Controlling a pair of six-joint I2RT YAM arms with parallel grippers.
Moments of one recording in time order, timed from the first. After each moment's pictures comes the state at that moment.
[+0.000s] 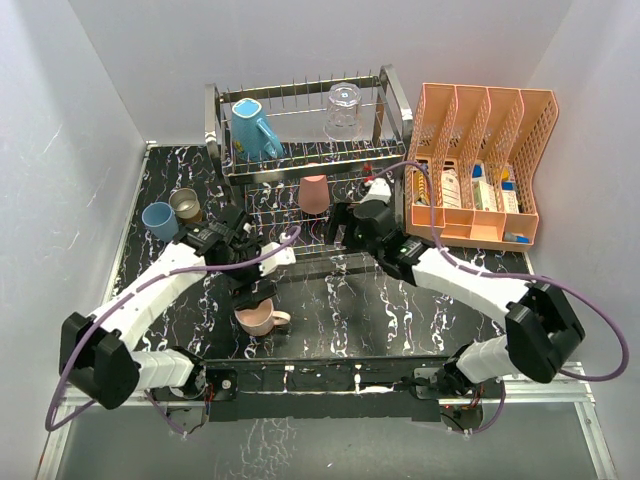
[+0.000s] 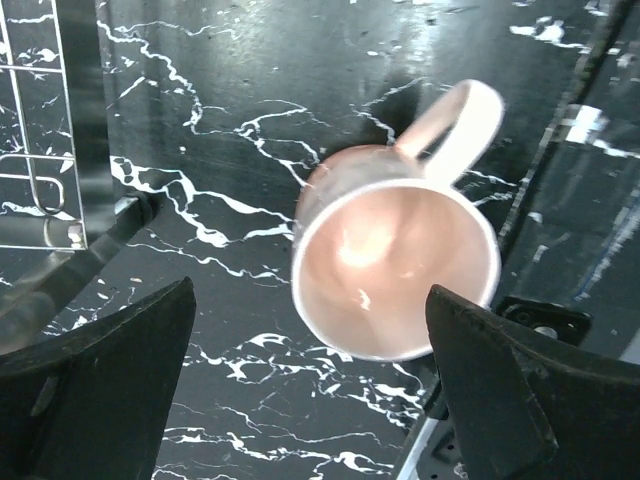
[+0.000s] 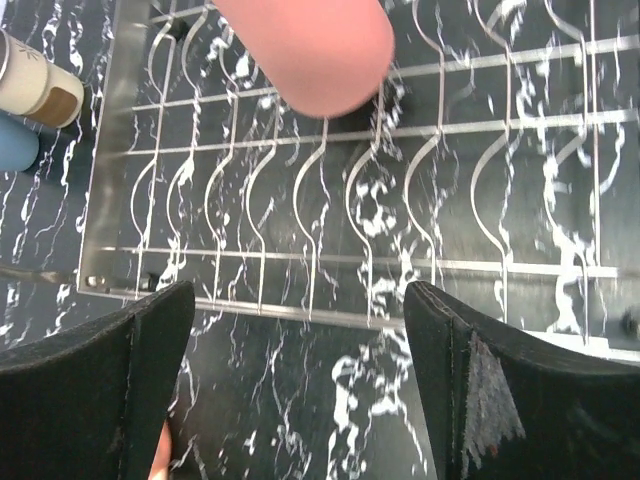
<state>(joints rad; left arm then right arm) -0.51 1.27 1.00 -1.02 0.31 0.78 0.71 1.36 0.91 -0.07 0.24 0.65</state>
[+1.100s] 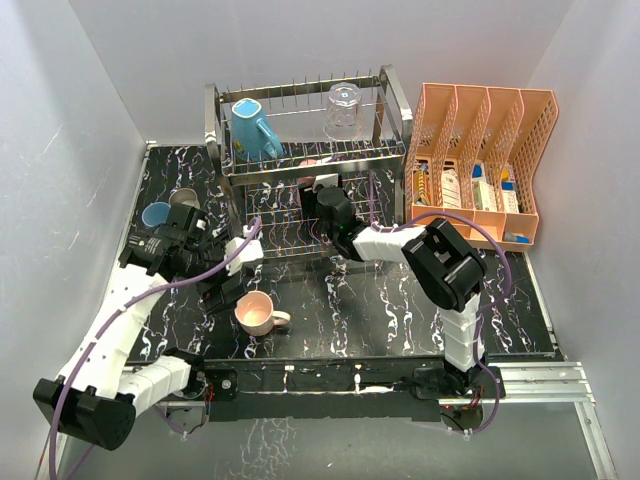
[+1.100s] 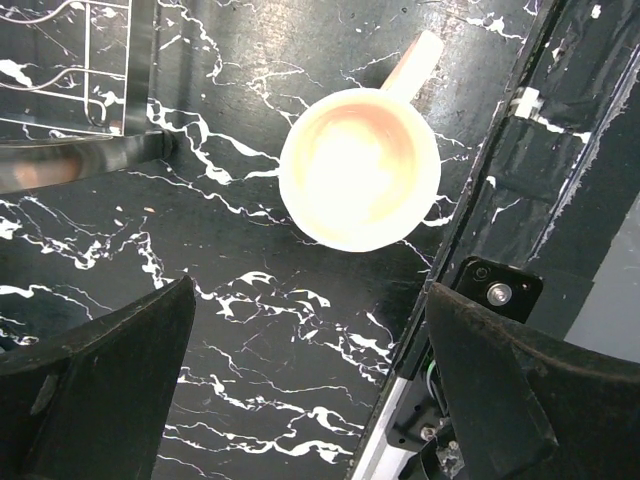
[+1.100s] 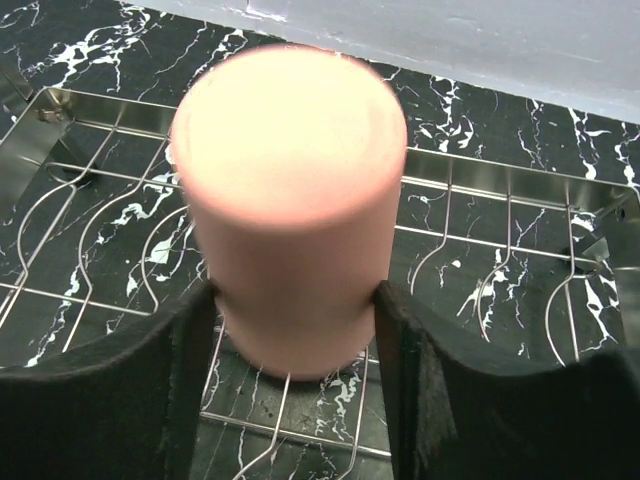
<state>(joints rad) -0.30 1.05 1.11 -1.28 0.46 0.89 0.71 2.00 1.19 0.62 0.42 0.03</state>
